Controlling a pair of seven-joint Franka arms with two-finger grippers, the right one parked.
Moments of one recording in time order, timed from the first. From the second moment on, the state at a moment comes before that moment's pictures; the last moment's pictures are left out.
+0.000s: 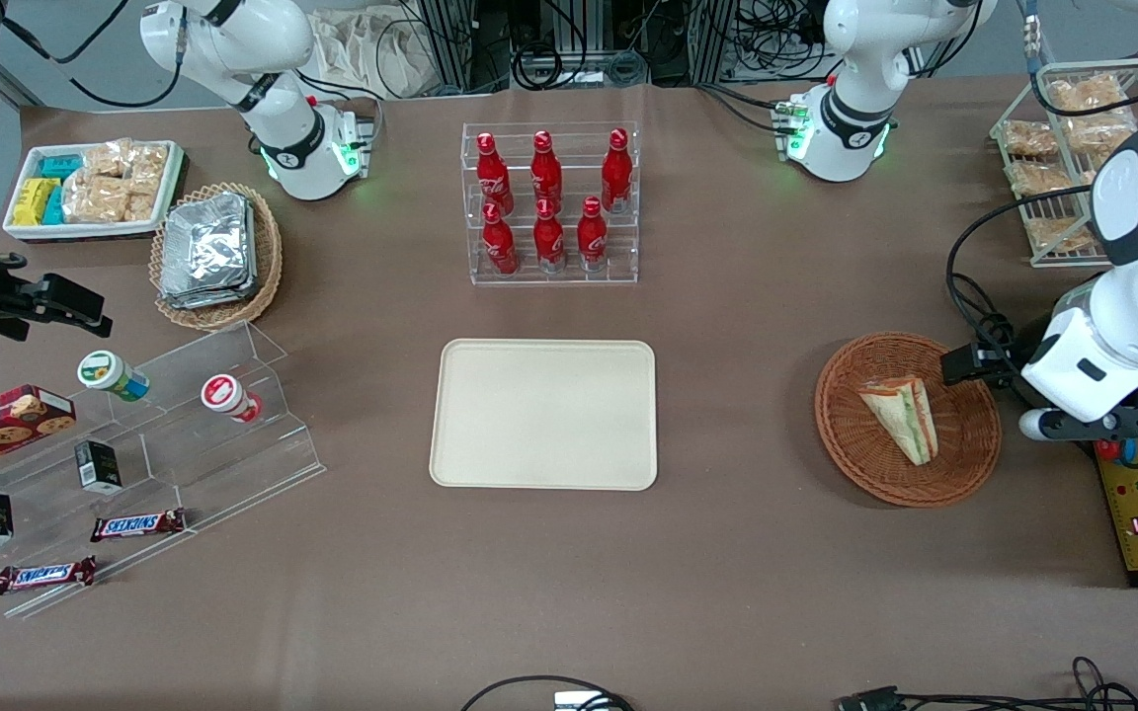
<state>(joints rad) 0.20 0.25 -0.32 -1.50 0.07 1.63 -0.12</state>
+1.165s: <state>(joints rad) 0.20 0.29 -0.26 -1.58 0.08 1.67 -0.55</state>
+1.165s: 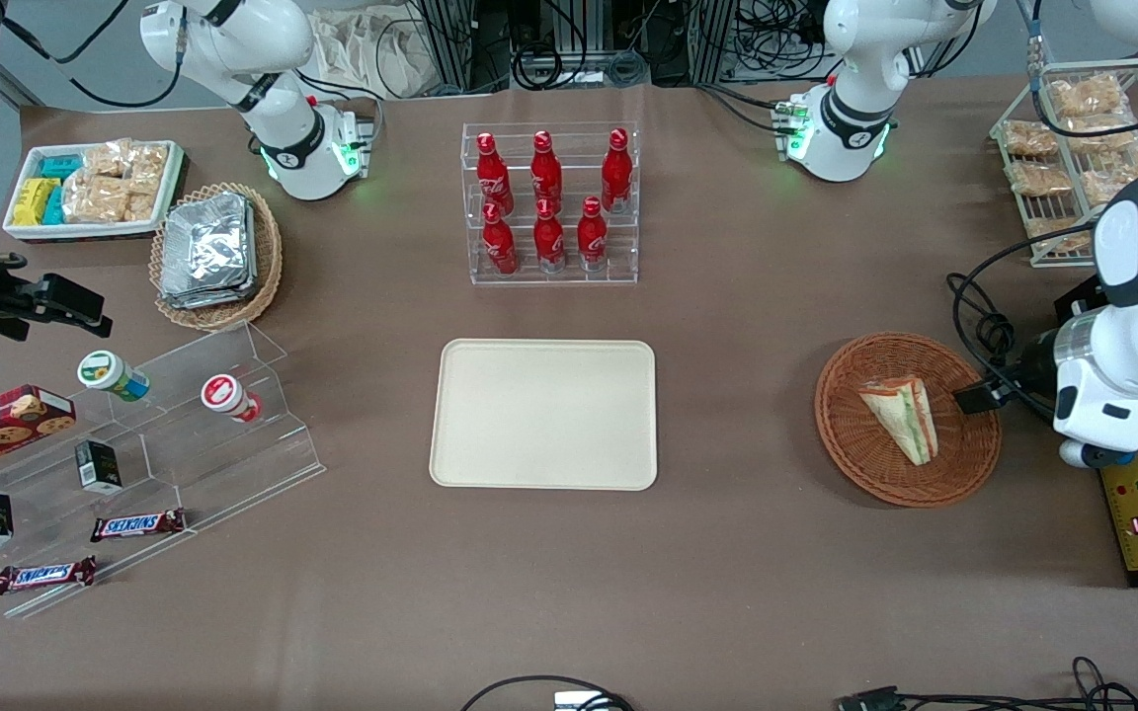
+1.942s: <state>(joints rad) 0.20 0.28 -0.22 -1.92 0.08 2.10 -0.56</state>
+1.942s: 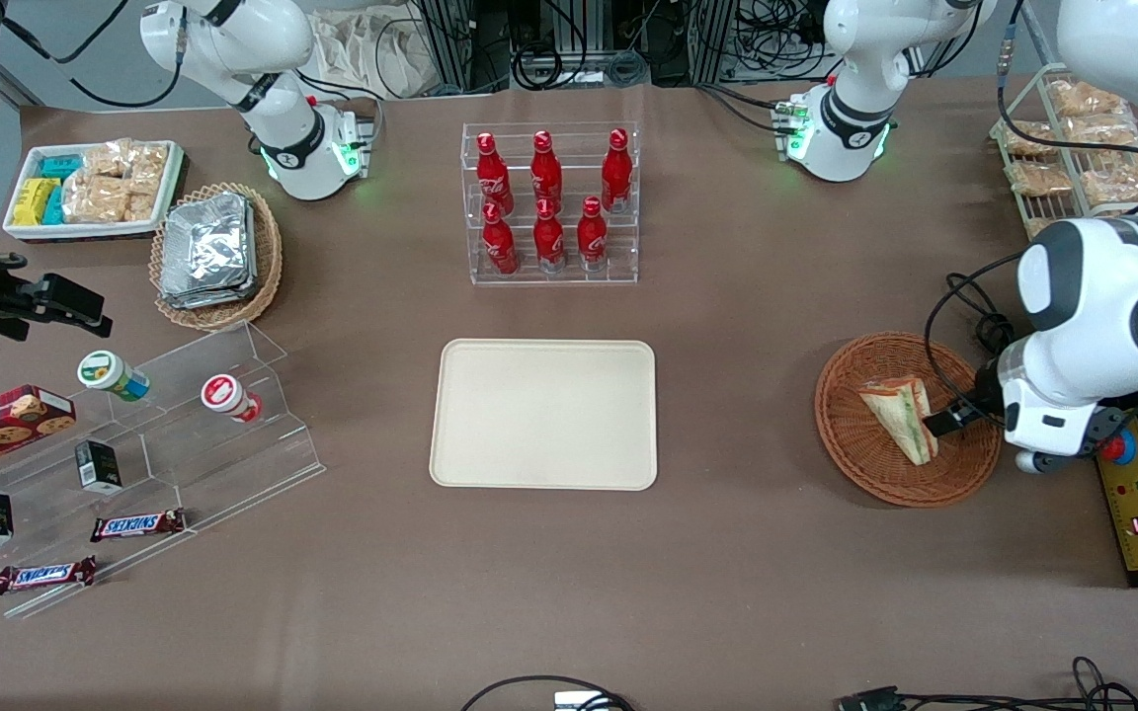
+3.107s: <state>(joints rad) 0.20 0.27 -0.19 -2.17 0.08 2.35 -0.56</state>
